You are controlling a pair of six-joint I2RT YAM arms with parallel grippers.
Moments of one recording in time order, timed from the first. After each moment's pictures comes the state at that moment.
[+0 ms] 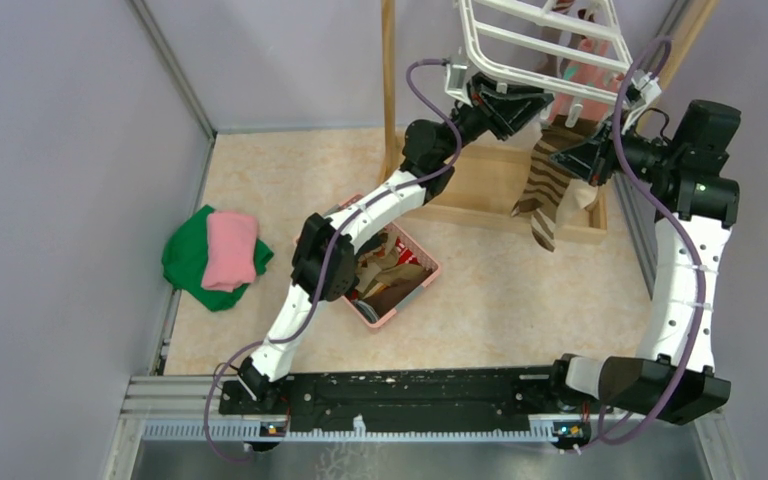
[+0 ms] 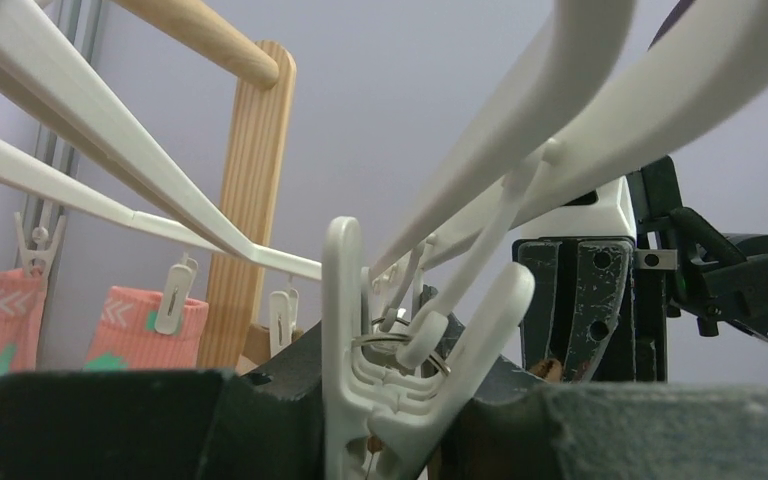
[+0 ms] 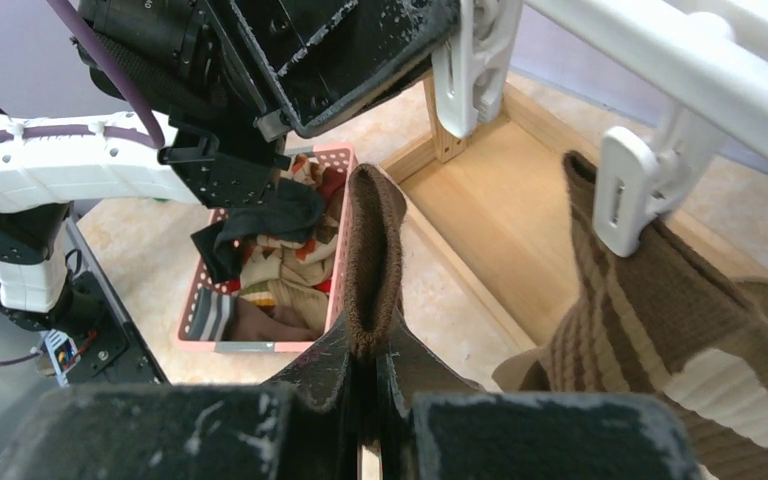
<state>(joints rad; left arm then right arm) -0.78 2.40 2.29 0.99 0.44 -0.79 -0.29 1.23 1.57 -0.76 -1.12 -0.15</state>
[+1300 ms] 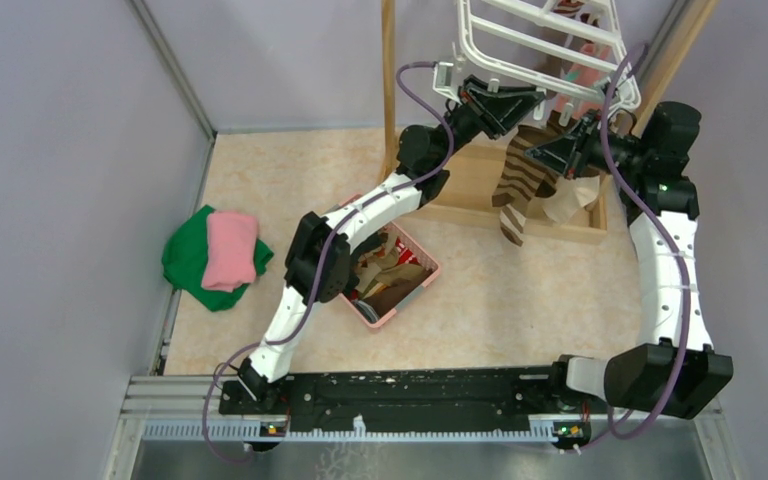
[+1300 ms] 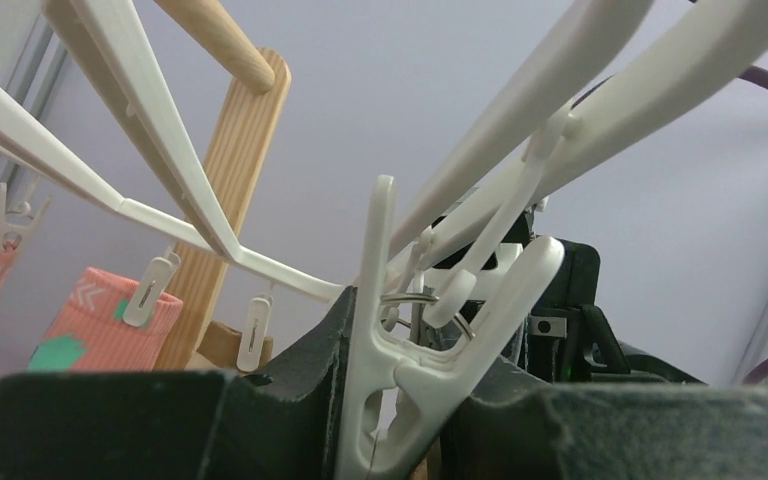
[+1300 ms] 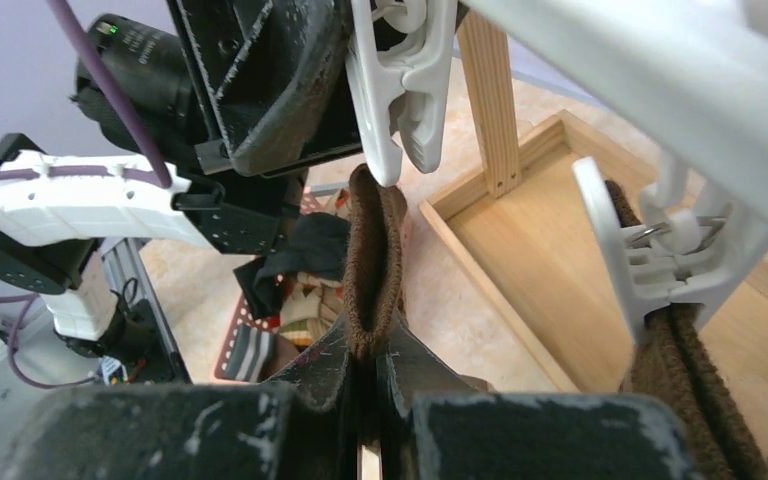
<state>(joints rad) -0.78 2.34 2.17 1.06 0.37 -0.98 -0.18 1.26 1.38 -0.37 -1.12 0.13</state>
